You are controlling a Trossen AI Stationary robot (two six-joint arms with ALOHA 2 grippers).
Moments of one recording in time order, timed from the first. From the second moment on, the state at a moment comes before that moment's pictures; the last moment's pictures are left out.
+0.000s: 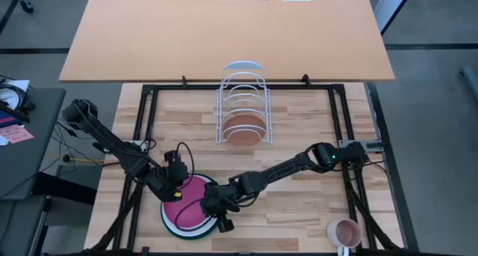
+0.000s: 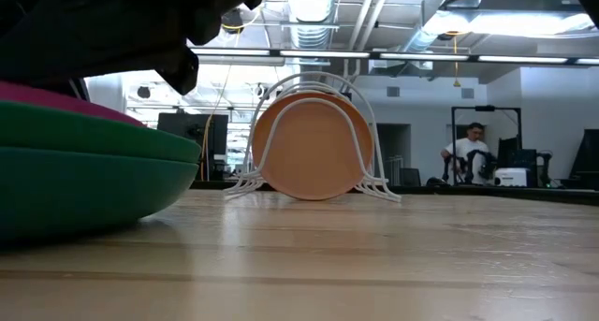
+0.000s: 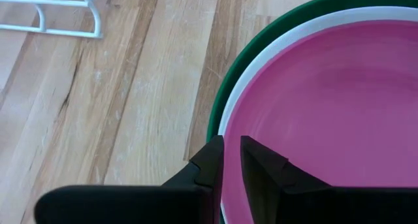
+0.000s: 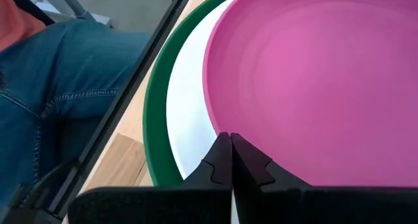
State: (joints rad) left arm -0.67 1.17 0.72 -0.68 -0.54 -0.72; right arm 0.33 2.41 2.03 -0.38 -0.17 0.08
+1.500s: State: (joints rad) left arm -0.67 1.17 0.88 -1.08 -0.49 -0.97; right arm 0.30 2.48 2.03 -0.35 -0.18 0.12
